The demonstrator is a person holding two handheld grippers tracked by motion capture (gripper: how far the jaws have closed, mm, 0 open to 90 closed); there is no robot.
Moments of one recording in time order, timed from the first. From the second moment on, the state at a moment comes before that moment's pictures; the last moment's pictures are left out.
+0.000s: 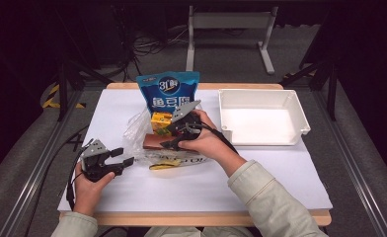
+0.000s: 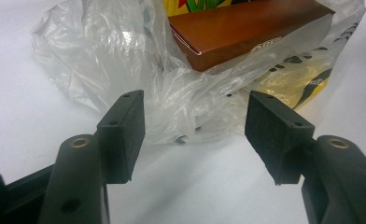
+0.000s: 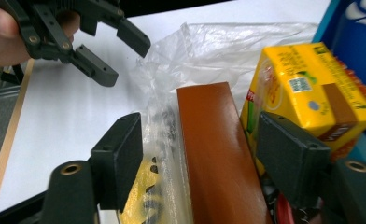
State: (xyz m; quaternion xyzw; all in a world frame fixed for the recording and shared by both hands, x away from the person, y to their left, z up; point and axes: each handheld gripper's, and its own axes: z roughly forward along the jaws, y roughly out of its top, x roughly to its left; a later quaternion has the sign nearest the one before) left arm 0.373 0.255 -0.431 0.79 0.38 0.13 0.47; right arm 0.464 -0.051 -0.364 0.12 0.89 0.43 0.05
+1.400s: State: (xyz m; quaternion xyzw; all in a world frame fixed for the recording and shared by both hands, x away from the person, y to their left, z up) left arm 0.375 0.250 -0.433 0.79 0.37 0.13 0.46; right arm 0.481 -0.026 -0.394 0.10 0.94 0.31 0.06
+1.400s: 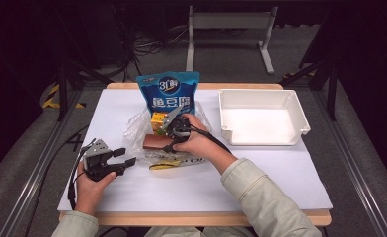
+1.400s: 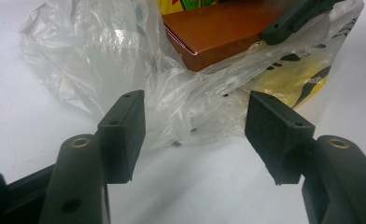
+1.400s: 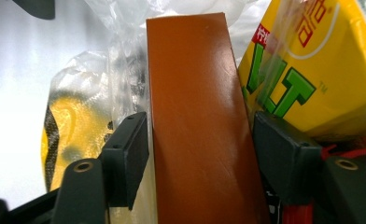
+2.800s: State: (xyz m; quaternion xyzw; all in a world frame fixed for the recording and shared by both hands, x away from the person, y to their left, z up) left arm 0.372 0.259 -0.424 0.78 0.37 0.14 0.49; right arm 0.470 -0.037 -0.334 0.06 0.92 0.38 0.10
